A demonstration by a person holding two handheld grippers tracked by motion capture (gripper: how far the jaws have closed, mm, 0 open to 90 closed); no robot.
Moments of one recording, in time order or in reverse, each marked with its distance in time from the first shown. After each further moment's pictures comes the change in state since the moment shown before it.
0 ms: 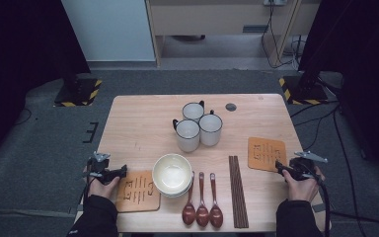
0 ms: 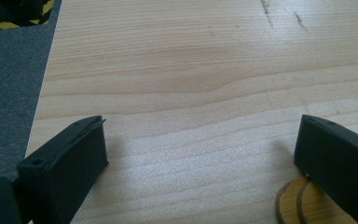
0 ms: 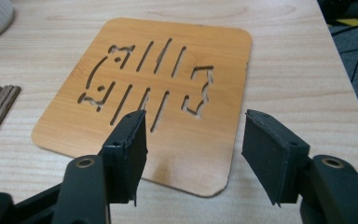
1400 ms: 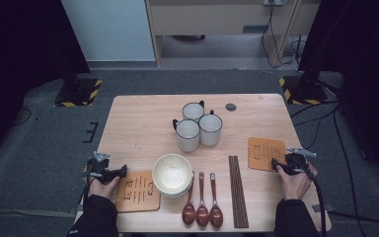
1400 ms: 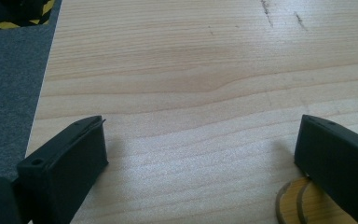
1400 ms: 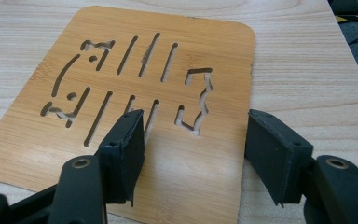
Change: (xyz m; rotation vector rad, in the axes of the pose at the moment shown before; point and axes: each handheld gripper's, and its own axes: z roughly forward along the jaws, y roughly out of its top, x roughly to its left) left arm 0.000 0.000 0.000 0.001 0.001 0.001; right arm 0.005 0.004 0.028 0.044 -0.064 -0.022
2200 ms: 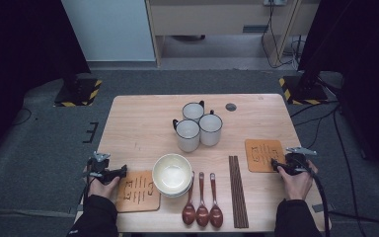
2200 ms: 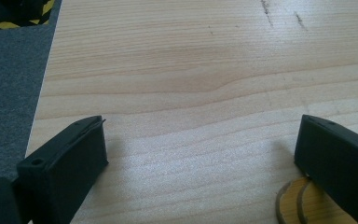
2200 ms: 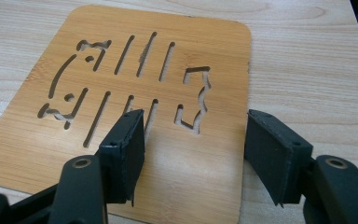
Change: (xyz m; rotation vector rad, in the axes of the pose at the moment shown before) left arm 0.000 0.000 0.000 0.000 0.000 0.000; right arm -0.005 0.002 0.001 0.011 0.064 -0.078
